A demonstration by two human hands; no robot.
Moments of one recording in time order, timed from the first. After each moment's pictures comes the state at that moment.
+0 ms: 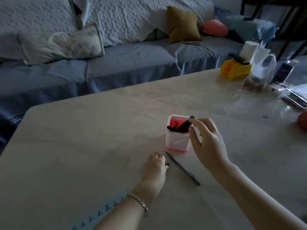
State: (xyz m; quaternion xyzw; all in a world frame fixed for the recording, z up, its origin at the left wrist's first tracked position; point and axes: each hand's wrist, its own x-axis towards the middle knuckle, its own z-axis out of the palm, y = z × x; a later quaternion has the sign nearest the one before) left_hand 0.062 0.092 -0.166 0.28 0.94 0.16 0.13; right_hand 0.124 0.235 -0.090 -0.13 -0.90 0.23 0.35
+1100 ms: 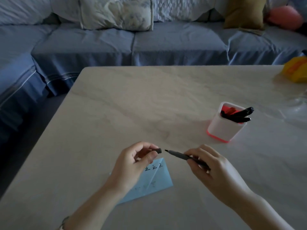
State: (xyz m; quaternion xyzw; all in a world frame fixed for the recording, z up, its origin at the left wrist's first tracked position) left_hand 0.107 -0.085 -0.080 0.08 0.77 0.62 0.13; right_hand 0.162 0.117 -0.087 0.06 -0.94 0.33 0.09
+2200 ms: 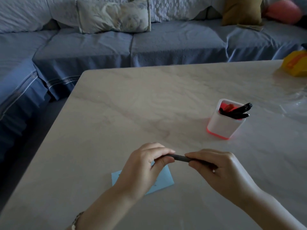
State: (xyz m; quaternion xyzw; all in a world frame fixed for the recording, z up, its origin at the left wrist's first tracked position) left_hand 0.116 -0.073 -0.074 0.28 0.84 0.47 0.03; right_hand 0.170 0.117 -0.069 0.07 -0.92 0.37 0.11
